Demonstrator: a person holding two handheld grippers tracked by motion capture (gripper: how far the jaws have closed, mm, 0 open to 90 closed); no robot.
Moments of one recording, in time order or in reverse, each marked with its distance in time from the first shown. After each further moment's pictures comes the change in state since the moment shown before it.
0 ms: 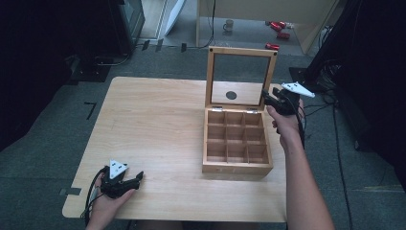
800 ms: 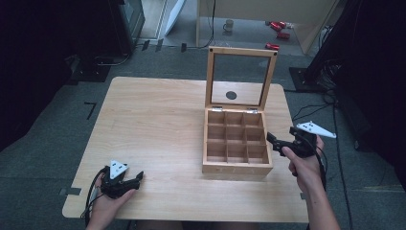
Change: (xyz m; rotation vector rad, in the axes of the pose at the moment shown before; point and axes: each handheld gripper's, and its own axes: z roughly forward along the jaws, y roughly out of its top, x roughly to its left) left arm -0.001 0.000 0.000 0.002 0.006 0.006; right arm -0.013 -0.074 -0.098 0.146 0.129 0.041
